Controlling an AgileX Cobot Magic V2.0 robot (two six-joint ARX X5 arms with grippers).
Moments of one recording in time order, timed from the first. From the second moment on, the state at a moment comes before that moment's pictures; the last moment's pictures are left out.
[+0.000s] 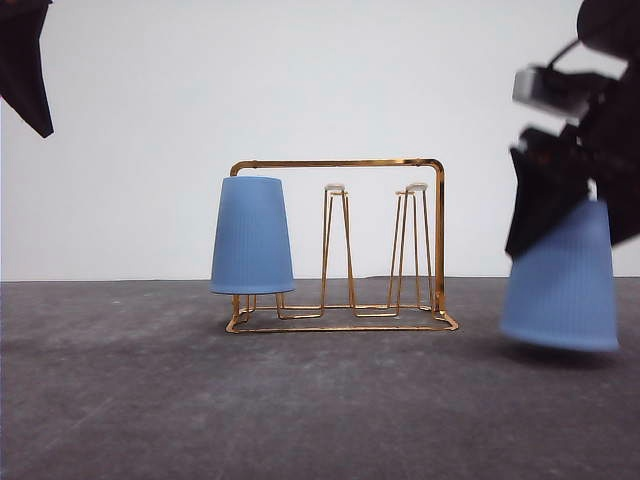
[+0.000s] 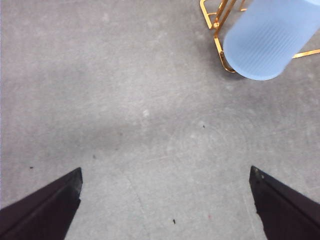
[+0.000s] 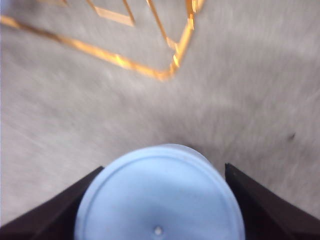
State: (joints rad) left_arx -0.20 1.05 1.00 -0.82 0.08 0.00; right_arx 0.20 1.37 0.91 -0.44 -0.32 -0.06
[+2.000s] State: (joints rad) left_arx -0.09 1.05 1.00 -0.77 0.08 0.01; right_arx 0.17 1.09 1.00 -0.56 -0.20 -0.07
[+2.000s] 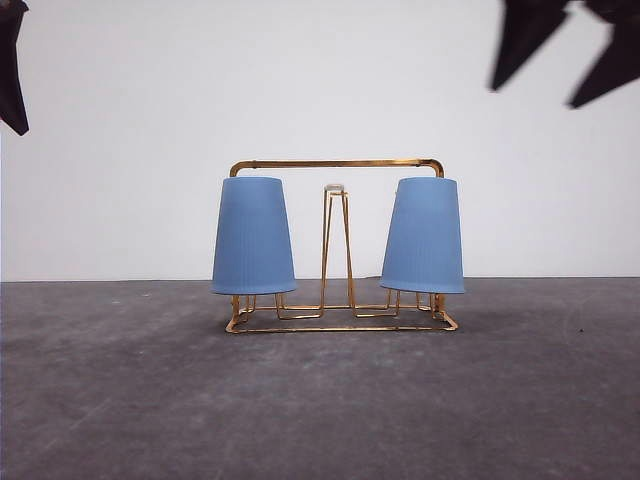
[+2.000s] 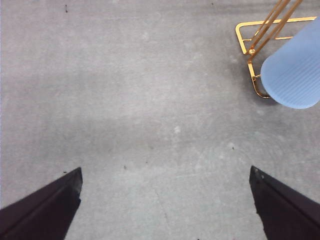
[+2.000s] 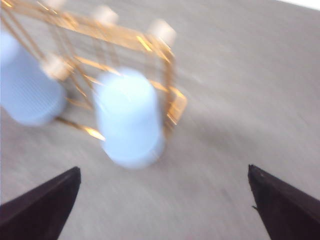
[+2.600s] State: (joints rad) left_arx -0.09 1.05 1.00 -0.77 0.08 0.01; right_arx 0.08 0.78 0.66 -0.58 -0.18 0.03
